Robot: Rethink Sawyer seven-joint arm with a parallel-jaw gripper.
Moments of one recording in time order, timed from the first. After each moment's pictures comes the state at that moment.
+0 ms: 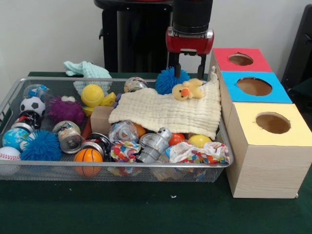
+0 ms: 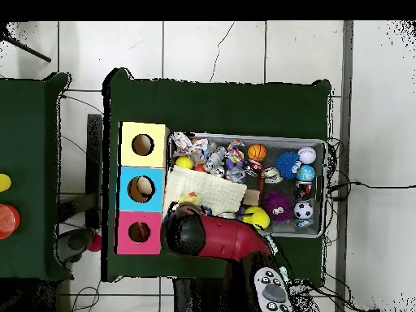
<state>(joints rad) -0.22 -0.76 0.04 2.03 0.00 0.27 1.72</state>
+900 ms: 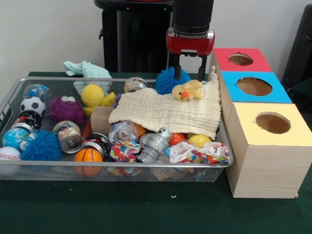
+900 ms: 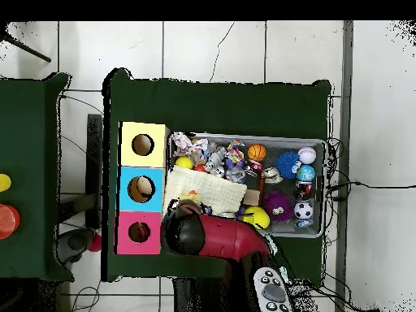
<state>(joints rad) -0.21 -0.76 0.04 2.02 0.00 0.24 1.72</state>
